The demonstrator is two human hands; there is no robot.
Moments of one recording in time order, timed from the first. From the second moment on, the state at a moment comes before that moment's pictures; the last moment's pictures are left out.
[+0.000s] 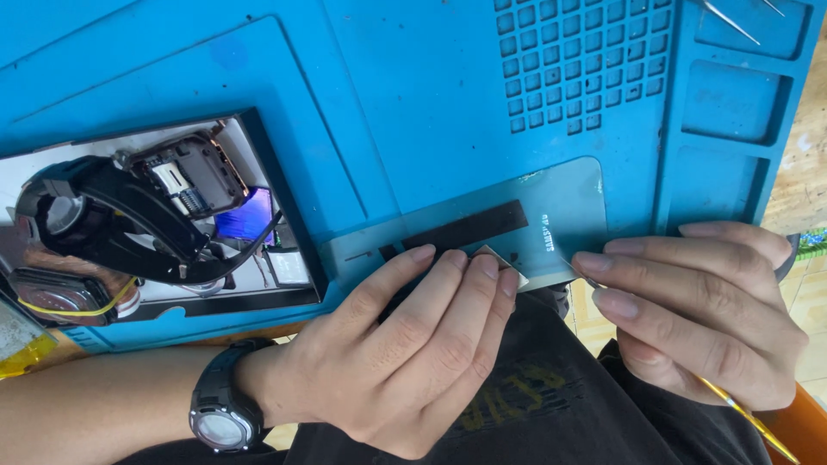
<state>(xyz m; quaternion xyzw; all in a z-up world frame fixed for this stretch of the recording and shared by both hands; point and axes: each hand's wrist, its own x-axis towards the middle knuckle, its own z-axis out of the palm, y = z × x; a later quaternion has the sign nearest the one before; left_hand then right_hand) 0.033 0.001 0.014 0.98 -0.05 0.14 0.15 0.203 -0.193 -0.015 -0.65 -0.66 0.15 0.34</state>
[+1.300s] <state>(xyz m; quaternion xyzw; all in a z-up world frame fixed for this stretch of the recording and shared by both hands) 0.037 -0.004 0.006 0.97 -0.04 0.19 0.13 0.199 -0.195 -0.019 -0.65 -0.67 0.12 0.34</state>
